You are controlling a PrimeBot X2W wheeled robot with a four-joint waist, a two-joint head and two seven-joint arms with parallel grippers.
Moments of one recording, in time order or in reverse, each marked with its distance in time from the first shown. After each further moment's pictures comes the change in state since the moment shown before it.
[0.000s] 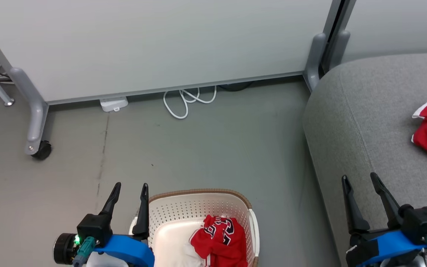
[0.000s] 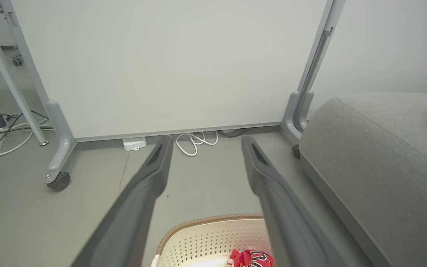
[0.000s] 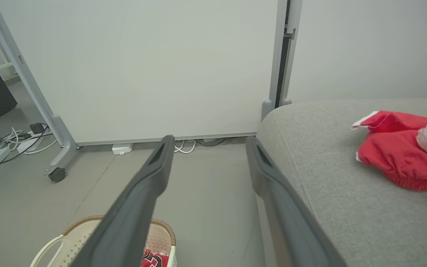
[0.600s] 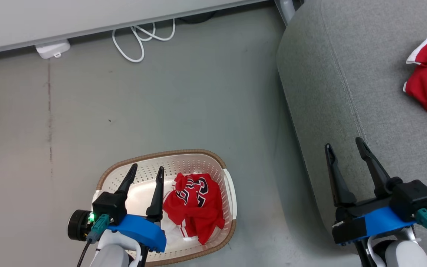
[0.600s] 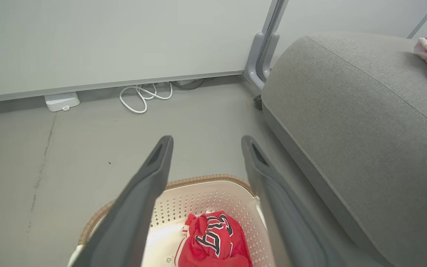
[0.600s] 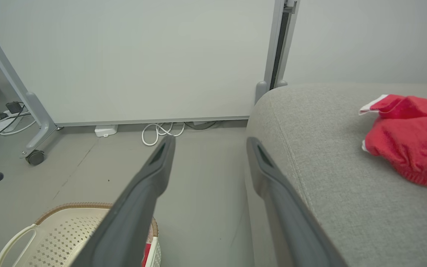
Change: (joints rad) left arm -0.123 -0.001 -0.085 0.086 -0.027 0.000 0.000; right arm -0.115 0.000 0.070 -0.062 -0.028 0.000 0.003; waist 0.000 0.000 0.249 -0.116
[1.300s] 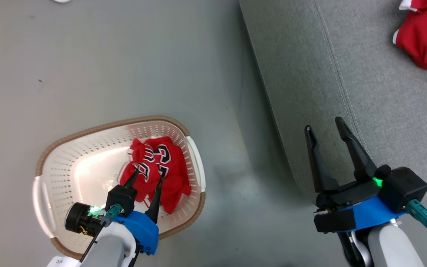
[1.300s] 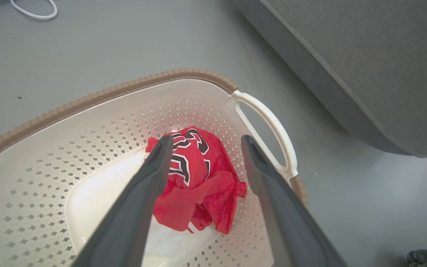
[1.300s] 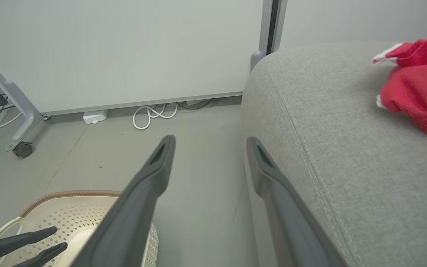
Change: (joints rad) left arm -0.150 0.052 -0.101 0.294 0.075 -0.010 -0.001; right arm -0.085 0.000 0.104 -0.004 0.075 0.000 -0.068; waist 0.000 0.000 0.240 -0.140
